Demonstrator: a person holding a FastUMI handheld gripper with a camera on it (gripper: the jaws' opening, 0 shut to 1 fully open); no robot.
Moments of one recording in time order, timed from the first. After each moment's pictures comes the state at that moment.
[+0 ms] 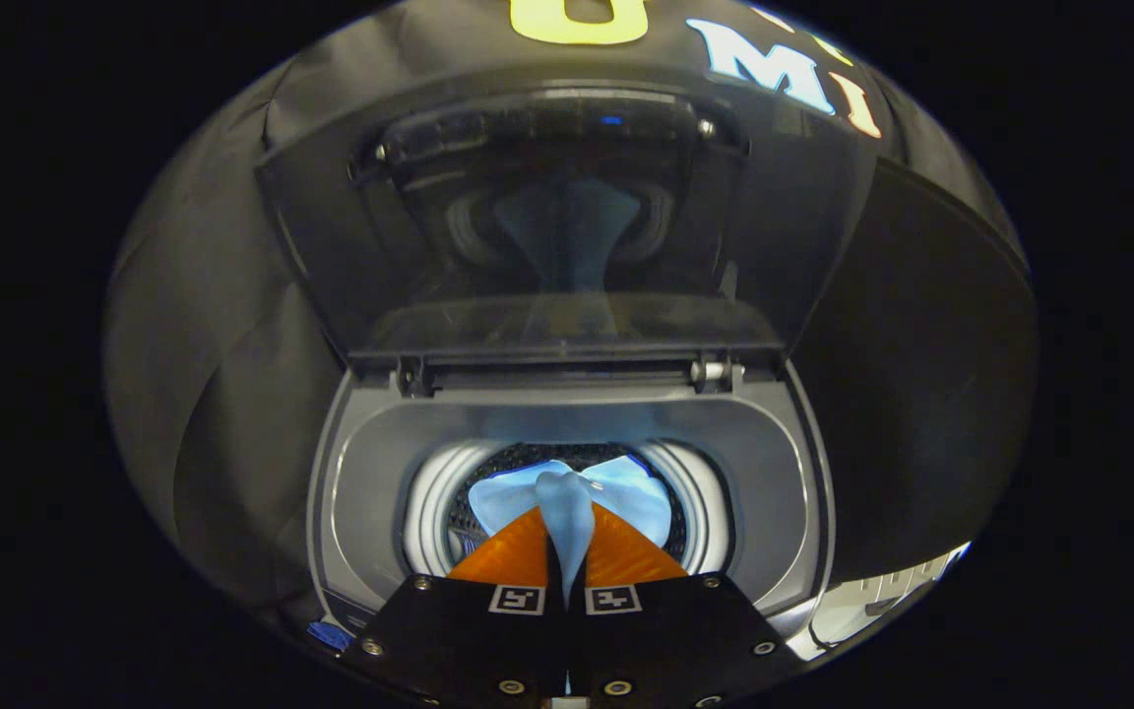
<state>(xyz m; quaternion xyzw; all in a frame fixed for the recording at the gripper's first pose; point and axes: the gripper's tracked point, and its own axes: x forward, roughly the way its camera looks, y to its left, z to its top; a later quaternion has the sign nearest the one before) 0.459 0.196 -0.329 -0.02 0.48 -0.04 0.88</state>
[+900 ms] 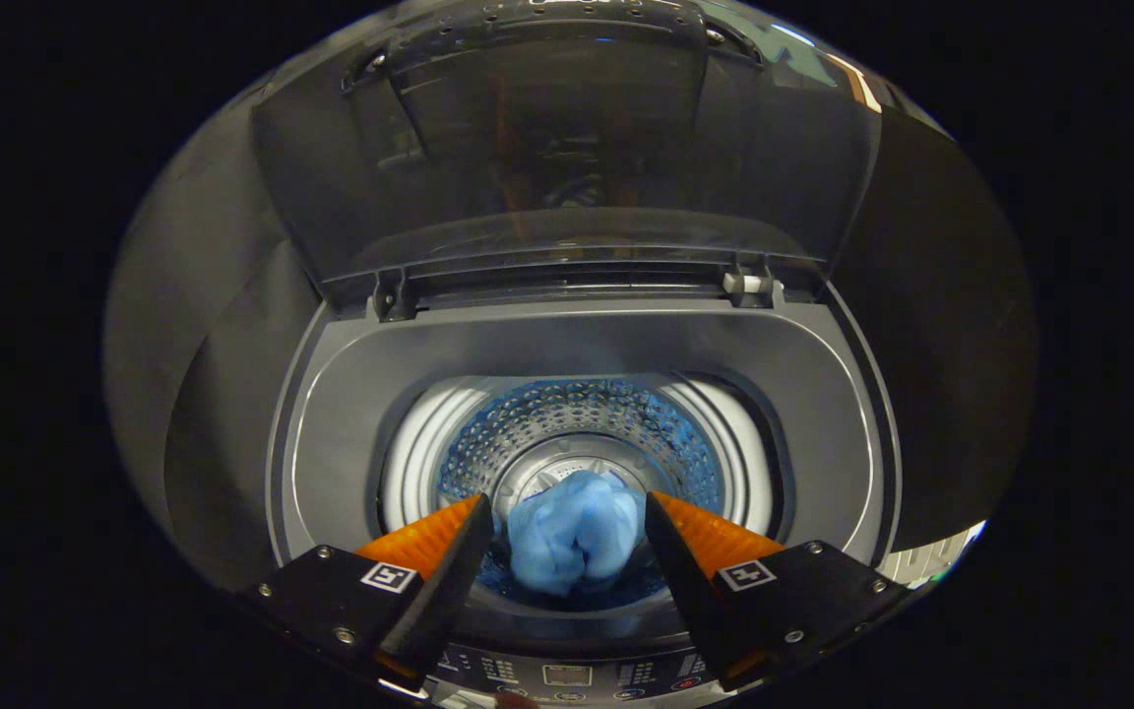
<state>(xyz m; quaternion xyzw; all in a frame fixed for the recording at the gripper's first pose) 0.432 0.199 -0.377 -0.02 0.51 -0.05 0.86</state>
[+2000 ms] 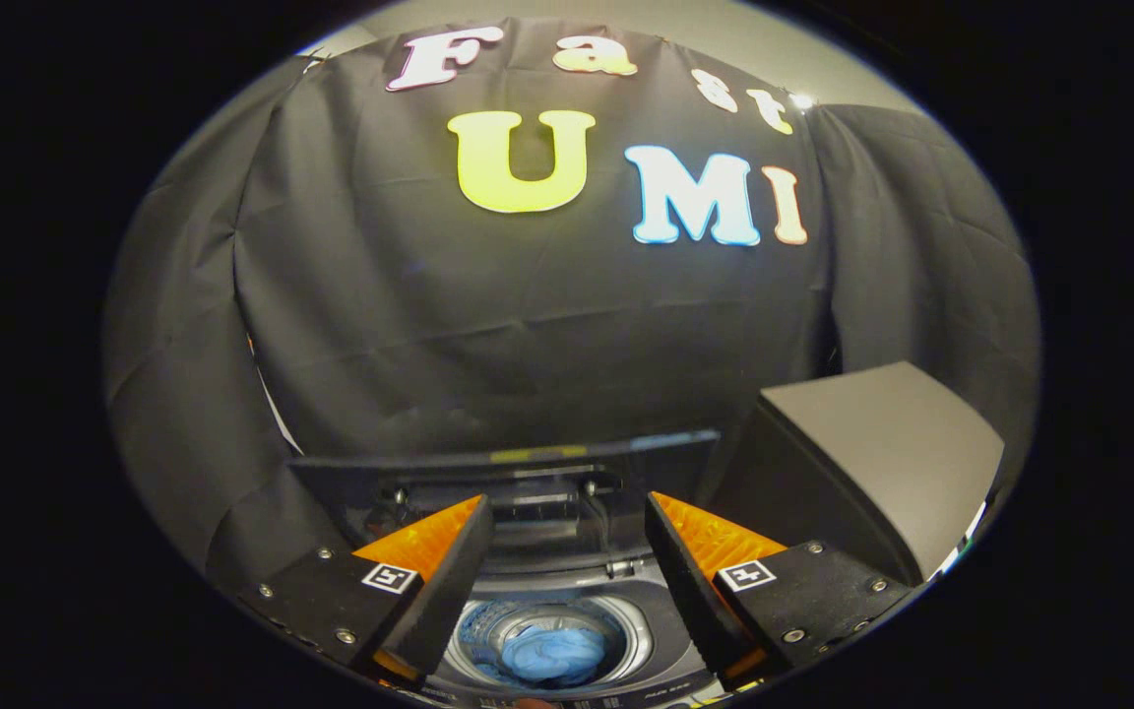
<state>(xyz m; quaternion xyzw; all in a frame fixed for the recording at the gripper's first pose) 0.555 0.172 -0.082 -0.02 0.26 -0.11 0.96</state>
